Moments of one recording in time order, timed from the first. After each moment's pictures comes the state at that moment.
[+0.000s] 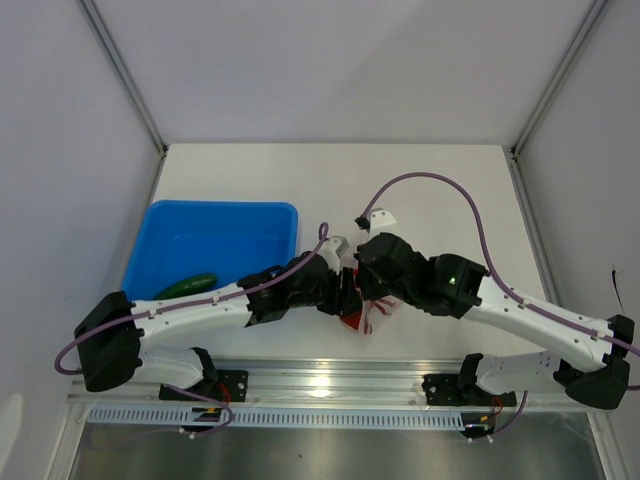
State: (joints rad) left arm -1.06 1.28 0.79 -0.08 0.05 -0.74; right arm 1.13 1.18 1.25 -0.84 0.36 0.63
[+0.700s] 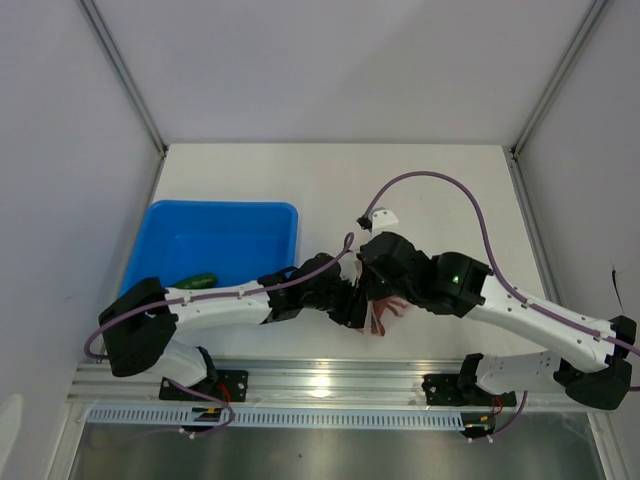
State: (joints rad) left arm -1.06 1.44 0.79 0.04 0.28 -0.66; right arm 1.13 1.18 1.28 -0.90 0.37 0.61
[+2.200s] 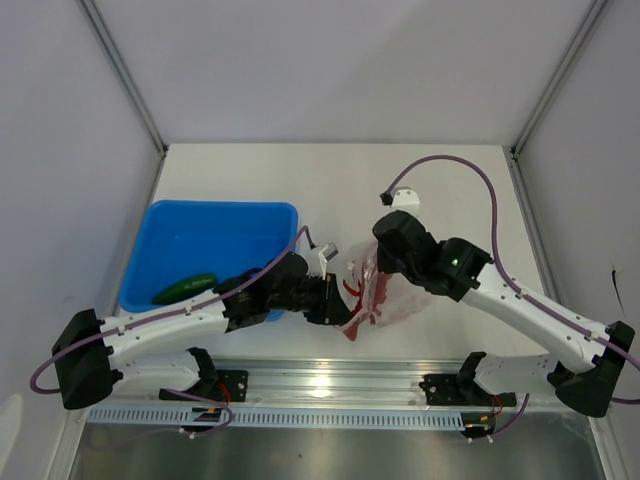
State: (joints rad) left arm -1.03 1.13 0.73 -0.13 0.31 -0.87; right arm 0.94 1.19 1.25 -0.83 0.49 0.57
